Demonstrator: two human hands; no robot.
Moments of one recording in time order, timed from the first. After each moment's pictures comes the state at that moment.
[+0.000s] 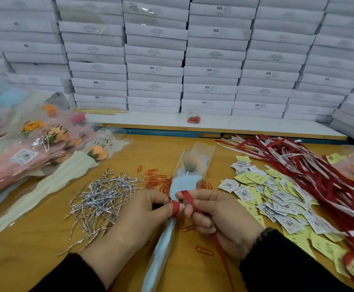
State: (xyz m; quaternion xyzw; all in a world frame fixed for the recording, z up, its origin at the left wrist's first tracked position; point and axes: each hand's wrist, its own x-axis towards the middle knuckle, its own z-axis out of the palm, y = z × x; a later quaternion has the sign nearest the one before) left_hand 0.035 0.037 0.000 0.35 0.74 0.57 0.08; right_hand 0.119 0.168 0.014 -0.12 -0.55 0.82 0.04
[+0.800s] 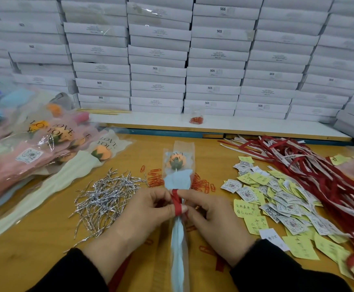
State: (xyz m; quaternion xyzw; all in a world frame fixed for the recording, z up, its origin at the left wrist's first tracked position) left_hand 0.036 0.036 0.006 0.35 0.69 0.61 0.15; right_hand 0.120 0.165 -0.001 0.00 -0.89 0.41 0.21
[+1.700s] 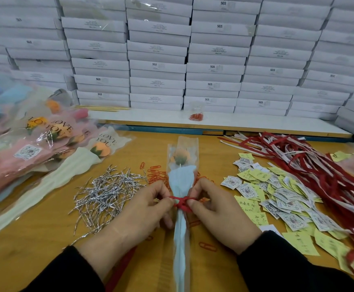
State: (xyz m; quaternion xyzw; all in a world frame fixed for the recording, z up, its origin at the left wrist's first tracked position) left_hand 0.035 0.031 0.002 0.31 0.75 0.55 0.18; right_hand 0.119 0.173 0.003 -0.06 -0.89 0.41 0.18
